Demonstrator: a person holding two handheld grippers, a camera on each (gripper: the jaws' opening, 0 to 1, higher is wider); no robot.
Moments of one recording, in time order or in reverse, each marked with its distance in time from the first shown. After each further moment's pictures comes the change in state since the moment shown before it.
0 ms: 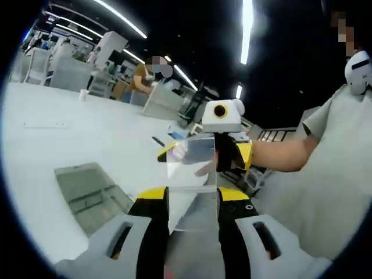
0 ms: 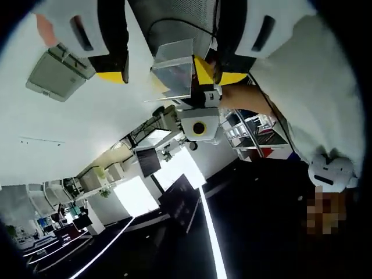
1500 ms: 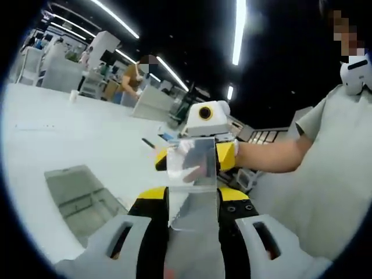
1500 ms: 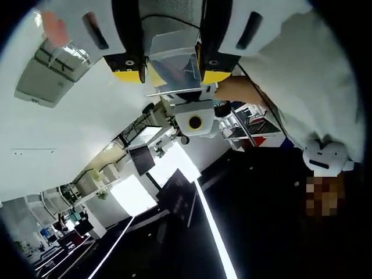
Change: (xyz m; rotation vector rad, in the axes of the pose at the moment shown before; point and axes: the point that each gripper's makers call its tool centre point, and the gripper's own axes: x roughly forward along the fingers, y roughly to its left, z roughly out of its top) left arm 0.006 -0.015 0.000 0.002 -0.001 -0.064; right arm 0.004 0.012 0.004 0.088 -0.045 0.079
